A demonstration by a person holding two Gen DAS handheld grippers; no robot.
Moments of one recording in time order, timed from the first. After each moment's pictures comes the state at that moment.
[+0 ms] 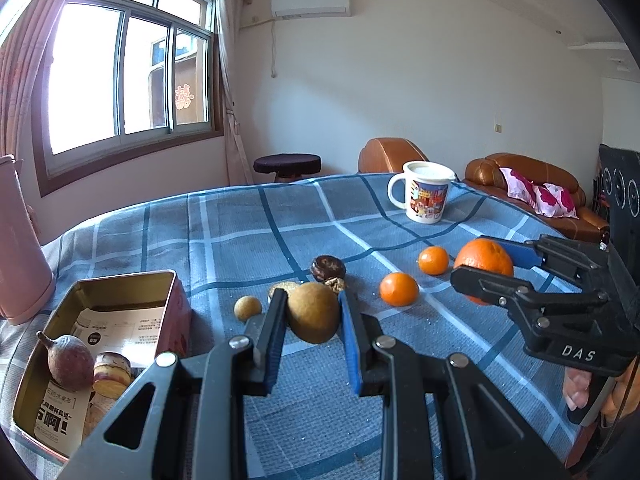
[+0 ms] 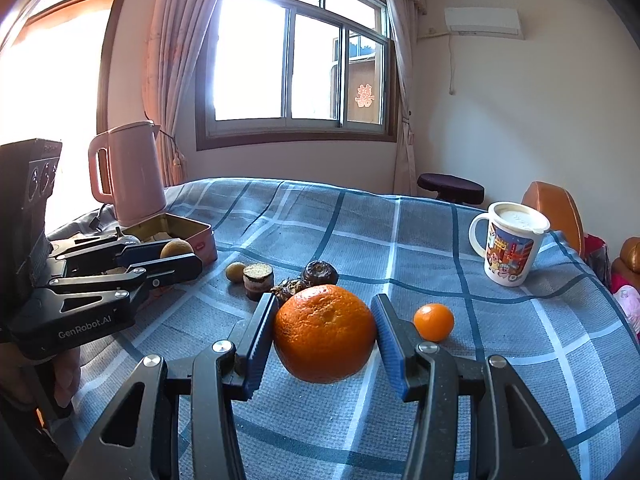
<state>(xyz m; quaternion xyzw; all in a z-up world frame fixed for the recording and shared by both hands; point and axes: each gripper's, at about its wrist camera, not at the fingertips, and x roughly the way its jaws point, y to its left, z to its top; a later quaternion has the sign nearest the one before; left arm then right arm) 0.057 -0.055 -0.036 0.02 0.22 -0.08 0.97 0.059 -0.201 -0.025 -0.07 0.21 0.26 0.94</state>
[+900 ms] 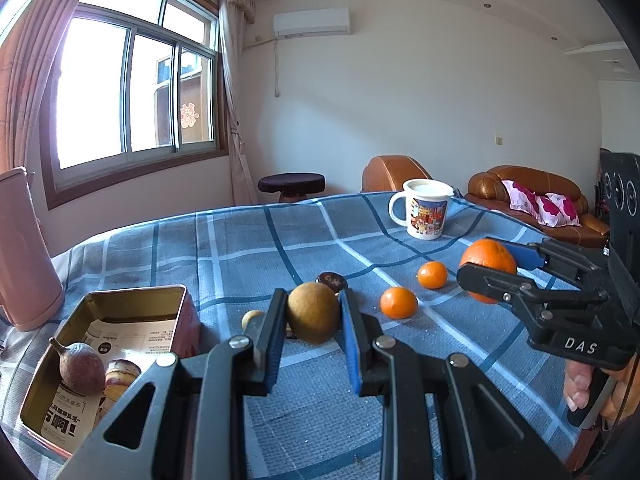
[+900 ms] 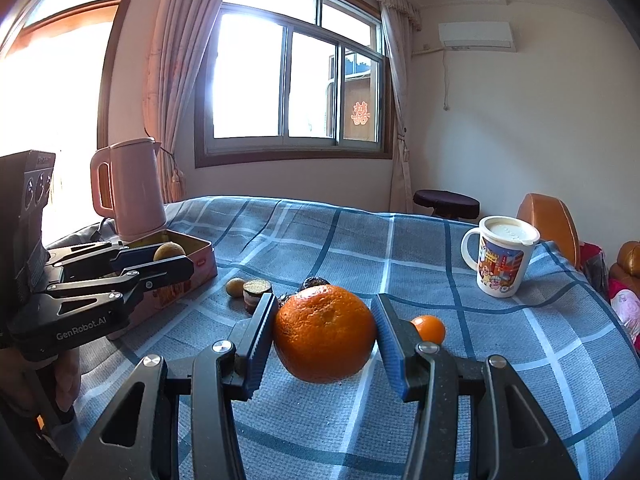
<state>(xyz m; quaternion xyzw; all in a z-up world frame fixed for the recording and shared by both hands) 0.041 -0.055 -0.031 0.02 0.19 -0.07 0.98 0.048 -0.208 -0.020 -0.06 0.17 0.25 0.95</state>
